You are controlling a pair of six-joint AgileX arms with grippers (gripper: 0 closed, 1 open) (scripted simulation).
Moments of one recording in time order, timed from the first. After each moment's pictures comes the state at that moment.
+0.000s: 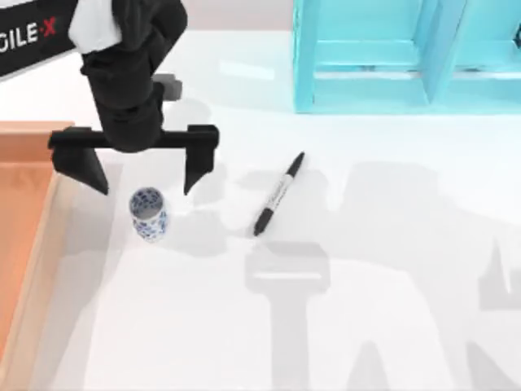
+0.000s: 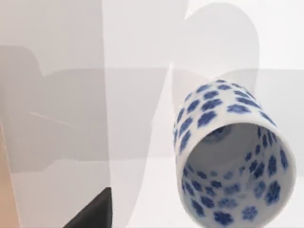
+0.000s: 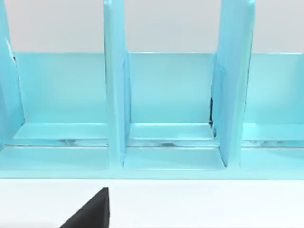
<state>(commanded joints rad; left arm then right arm) -0.38 2.08 1.67 -1.18 0.00 -0.36 0.00 0.00 0.00 0.00 0.00 0.00</state>
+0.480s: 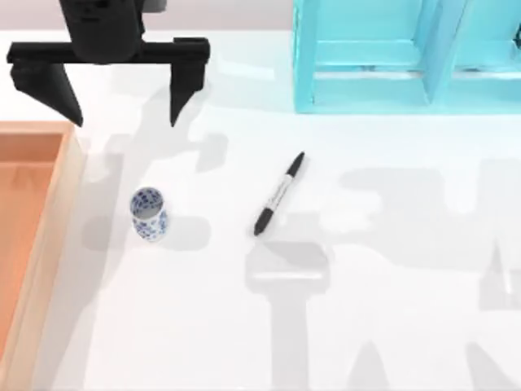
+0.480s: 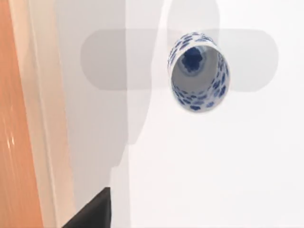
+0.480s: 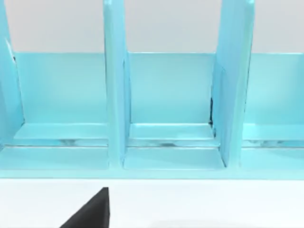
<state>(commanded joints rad) -0.38 2.09 2.15 -1.63 0.00 -0.36 0.00 0.00 0.00 0.00 0.00 0.00</state>
